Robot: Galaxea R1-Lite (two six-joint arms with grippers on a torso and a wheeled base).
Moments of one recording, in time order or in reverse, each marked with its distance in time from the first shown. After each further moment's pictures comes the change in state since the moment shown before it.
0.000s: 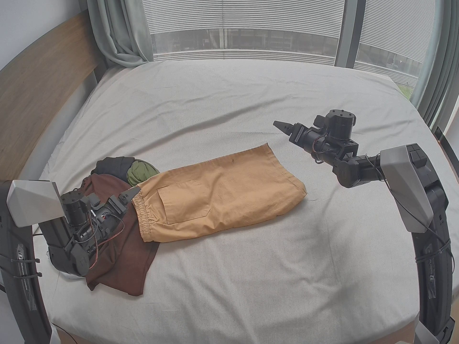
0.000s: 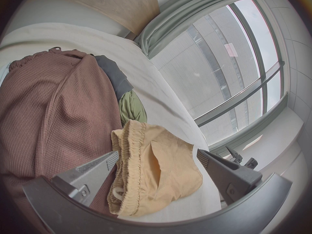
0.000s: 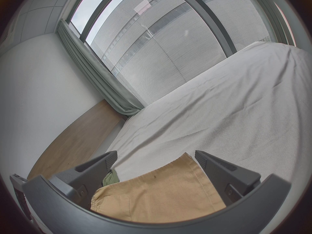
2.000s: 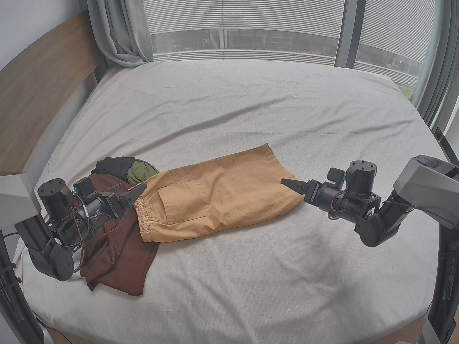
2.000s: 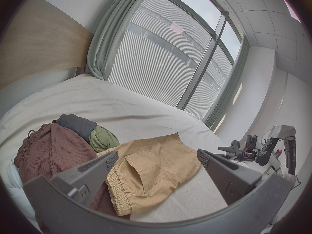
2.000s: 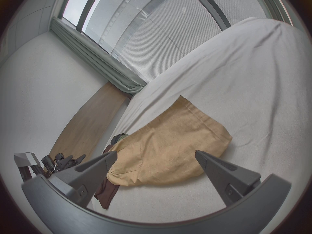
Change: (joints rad) left arm -0.056 -0.277 0.166 0.003 -0.074 0.510; right arm 0.024 -0.247 0.929 -0.516 0.125 0.041
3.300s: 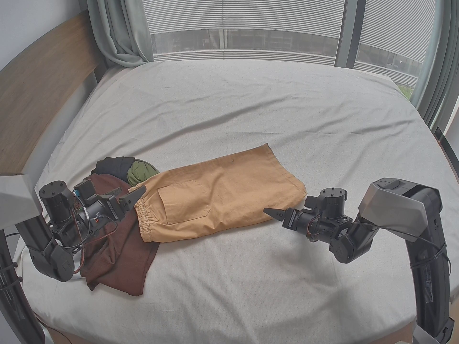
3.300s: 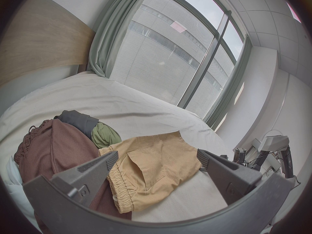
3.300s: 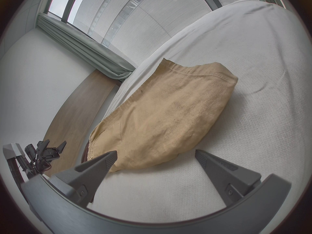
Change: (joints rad) left arm 0.008 0.019 0.004 0.000 -0.003 -0.004; right arm 0.059 0.259 -0.127 0.004 -0.051 0.021
